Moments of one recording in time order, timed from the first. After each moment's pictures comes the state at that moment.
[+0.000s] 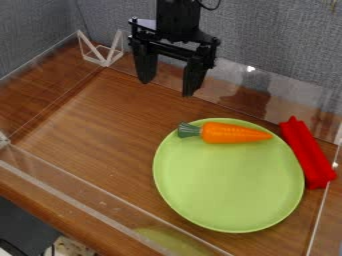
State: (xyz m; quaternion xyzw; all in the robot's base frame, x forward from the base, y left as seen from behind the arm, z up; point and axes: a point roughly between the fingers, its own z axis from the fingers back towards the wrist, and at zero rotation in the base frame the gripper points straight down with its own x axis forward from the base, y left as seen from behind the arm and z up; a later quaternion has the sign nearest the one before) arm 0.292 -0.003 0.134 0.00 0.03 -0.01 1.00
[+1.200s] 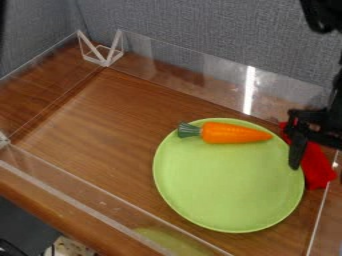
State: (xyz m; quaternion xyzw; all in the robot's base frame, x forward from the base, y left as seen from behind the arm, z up) arm 0.317 -0.185 0.056 -0.01 0.05 0.05 1.00
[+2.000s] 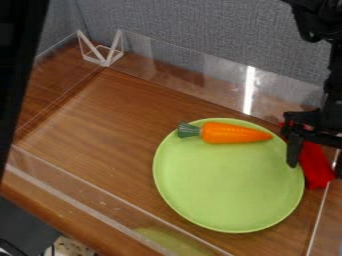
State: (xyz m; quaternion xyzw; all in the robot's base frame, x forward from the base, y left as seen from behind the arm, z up) arm 0.339 -0.180 0.045 -0.03 0.04 0.06 1.00
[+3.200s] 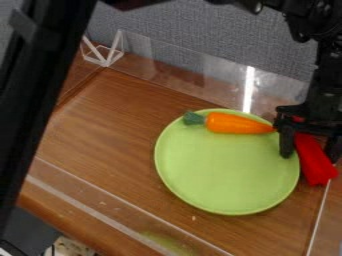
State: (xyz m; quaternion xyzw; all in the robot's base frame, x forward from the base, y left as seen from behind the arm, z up) arm 0.373 -0.179 0.026 -0.04 0.03 0.09 0.99
